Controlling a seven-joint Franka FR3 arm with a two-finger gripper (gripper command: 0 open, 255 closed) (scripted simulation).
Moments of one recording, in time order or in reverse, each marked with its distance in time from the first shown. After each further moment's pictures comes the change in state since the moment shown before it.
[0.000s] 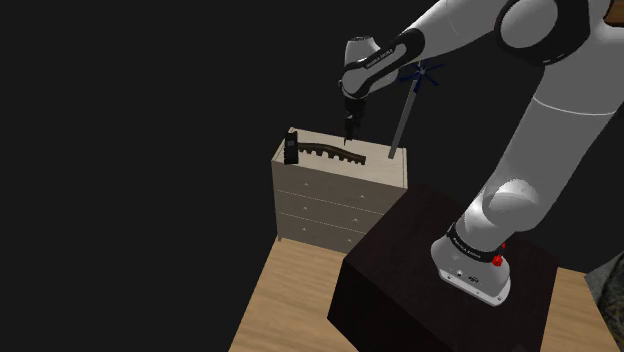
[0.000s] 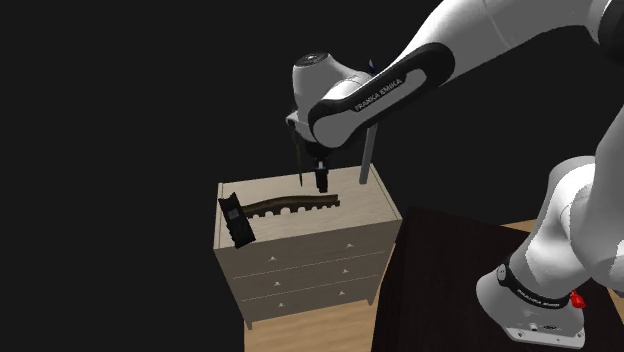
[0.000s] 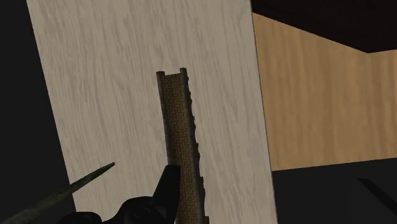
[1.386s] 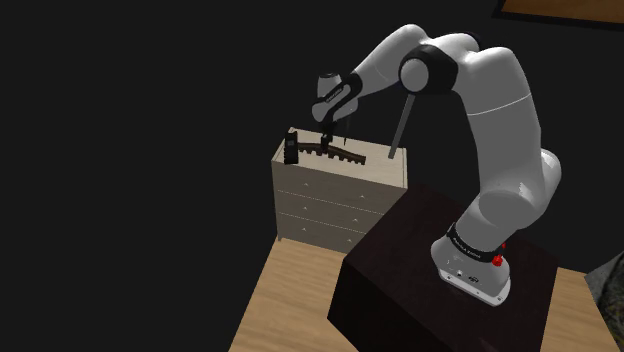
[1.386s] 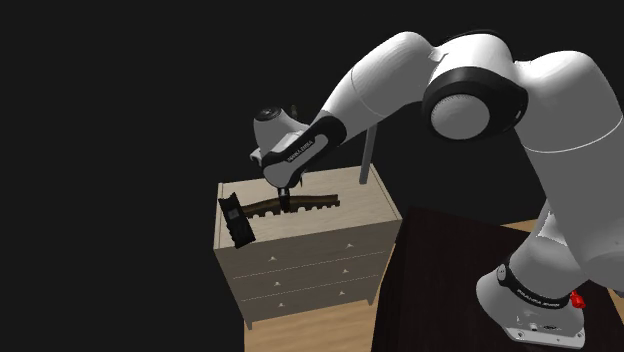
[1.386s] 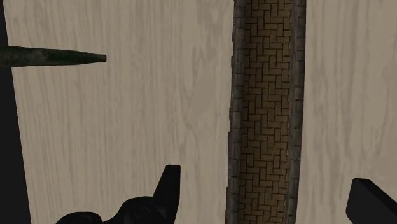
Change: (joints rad) arm -0.069 0.585 0.071 0.474 0.084 0.143 -0.185
